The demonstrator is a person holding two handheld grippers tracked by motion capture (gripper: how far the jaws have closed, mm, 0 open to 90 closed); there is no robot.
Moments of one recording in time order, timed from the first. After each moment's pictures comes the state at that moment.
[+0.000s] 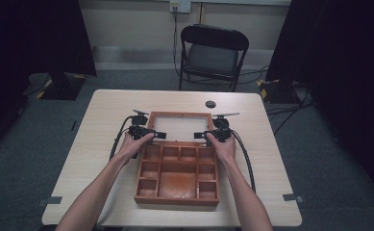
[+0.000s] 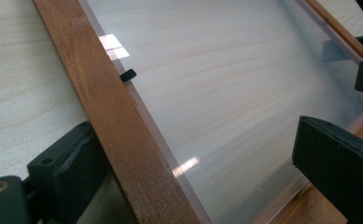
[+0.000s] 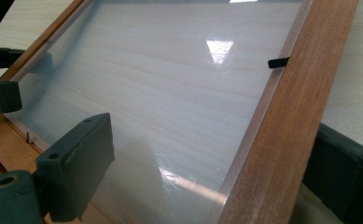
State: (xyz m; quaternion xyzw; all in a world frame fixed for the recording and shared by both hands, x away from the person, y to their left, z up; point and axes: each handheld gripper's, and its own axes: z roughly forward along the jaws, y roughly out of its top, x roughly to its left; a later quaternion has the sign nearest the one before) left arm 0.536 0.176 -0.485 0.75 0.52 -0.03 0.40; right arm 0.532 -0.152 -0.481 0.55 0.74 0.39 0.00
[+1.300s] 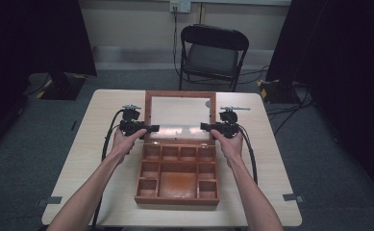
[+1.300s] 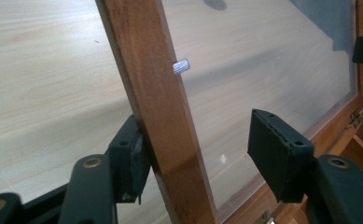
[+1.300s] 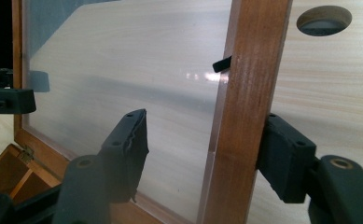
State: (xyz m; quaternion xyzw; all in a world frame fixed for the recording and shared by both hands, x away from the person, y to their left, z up) left arm 0.517 0.196 -0.439 0.76 0.46 0.06 0.45; right arm 0.510 -0.163 -0.427 0.53 0.72 0.45 0.09
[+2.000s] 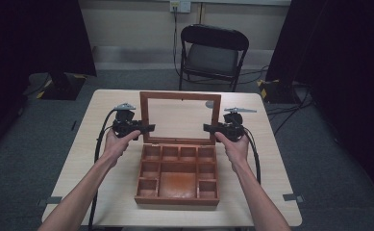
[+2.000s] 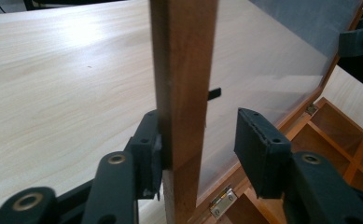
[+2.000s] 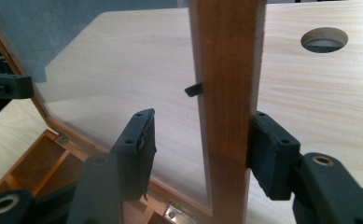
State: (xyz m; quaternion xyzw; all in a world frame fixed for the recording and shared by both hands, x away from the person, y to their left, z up) left arm 0.488 0.206 -0.410 0.78 0.41 0.08 0.47; right arm 0.481 -0.169 -0.405 0.50 0.72 0.47 0.10
